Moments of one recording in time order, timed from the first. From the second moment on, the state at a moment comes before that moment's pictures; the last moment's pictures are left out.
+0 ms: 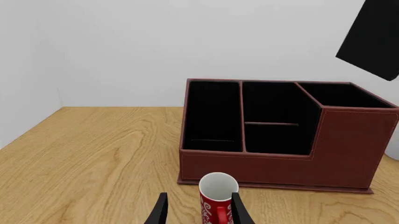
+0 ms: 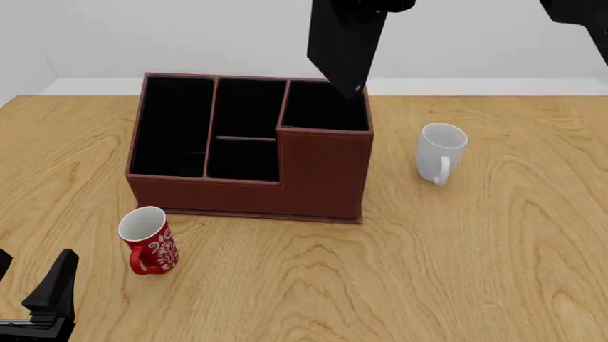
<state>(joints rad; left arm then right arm) 0.00 0.00 0.00 0.00 0.00 0.51 1.85 -2.35 1.22 -0.12</state>
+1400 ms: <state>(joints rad) 0.00 0.00 0.00 0.00 0.00 0.46 1.89 -2.05 0.96 -0.05</state>
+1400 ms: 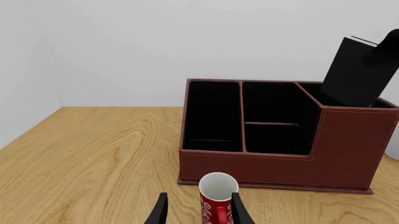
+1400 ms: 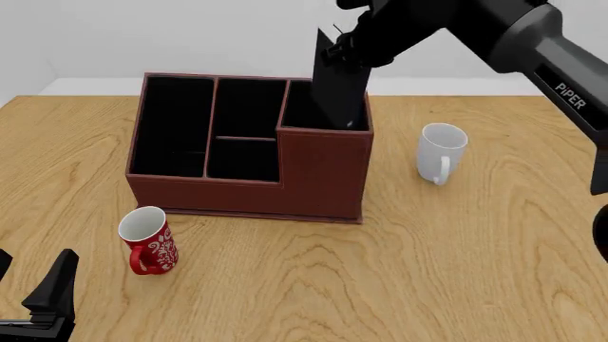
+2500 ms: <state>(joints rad) 0.00 0.00 0.00 0.00 0.00 0.44 2.01 -2.05 0.89 -0.03</state>
